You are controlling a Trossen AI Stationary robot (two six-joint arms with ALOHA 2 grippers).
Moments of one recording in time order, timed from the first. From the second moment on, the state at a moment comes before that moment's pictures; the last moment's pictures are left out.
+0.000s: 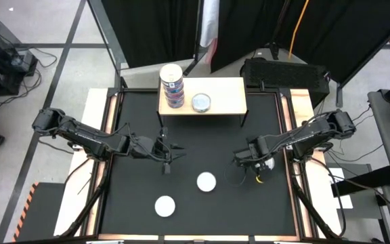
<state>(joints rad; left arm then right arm) -0.20 1.28 0.64 0.31 -0.27 -0.07 0.21 1.48 0.94 -1.16 0.04 0.05</state>
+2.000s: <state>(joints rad) -0.20 1.28 0.64 0.29 -0.29 -0.07 0.51 1.36 0.78 -1.11 0.03 1.52</state>
